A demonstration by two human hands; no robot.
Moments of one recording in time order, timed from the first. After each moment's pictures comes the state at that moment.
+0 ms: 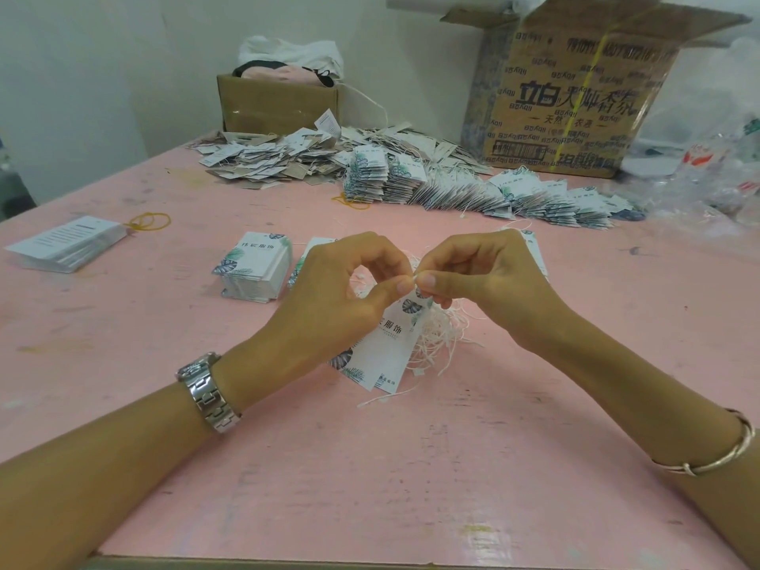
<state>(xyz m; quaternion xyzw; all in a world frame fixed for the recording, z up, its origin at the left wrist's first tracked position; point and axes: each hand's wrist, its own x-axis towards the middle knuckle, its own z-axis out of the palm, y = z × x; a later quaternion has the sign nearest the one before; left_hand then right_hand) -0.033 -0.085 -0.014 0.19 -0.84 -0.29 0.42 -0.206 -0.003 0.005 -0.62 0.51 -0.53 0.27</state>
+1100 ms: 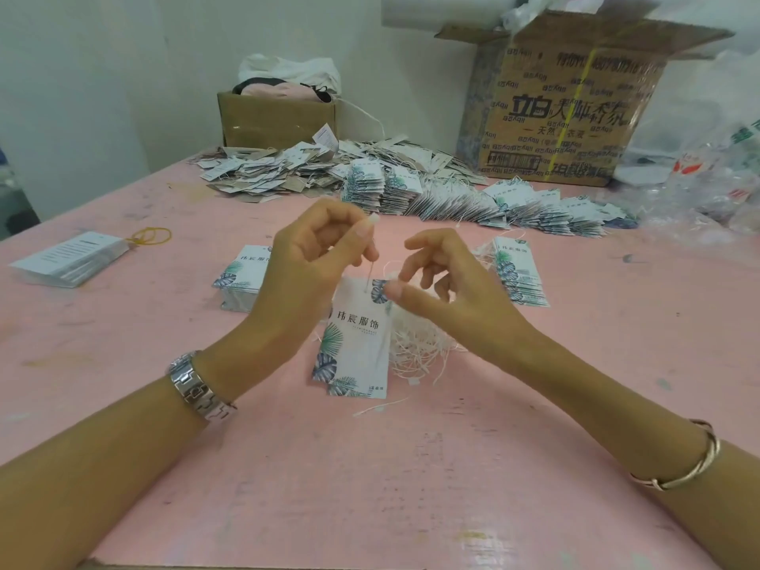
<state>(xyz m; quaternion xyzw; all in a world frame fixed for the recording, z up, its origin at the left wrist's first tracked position) -0.029 -0.097 0.000 0.14 -0.71 -0.47 0.51 -0.193 -0.005 -0.007 -0.62 0.60 -0.46 0.18</state>
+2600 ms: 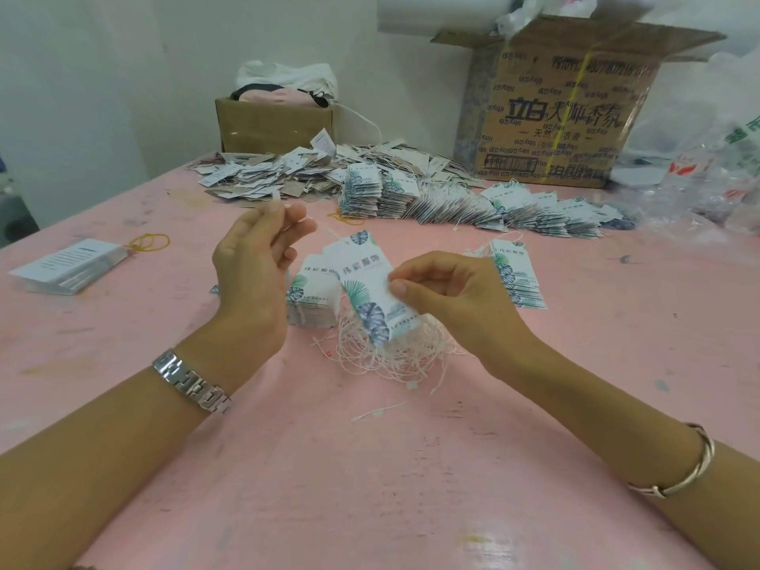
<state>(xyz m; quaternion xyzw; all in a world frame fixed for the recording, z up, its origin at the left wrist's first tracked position) -0.024 -0.121 0.003 0.24 -0.40 -0.63 0.62 -0.193 -0.011 -0.011 -0.56 0.51 -0.59 0.27</state>
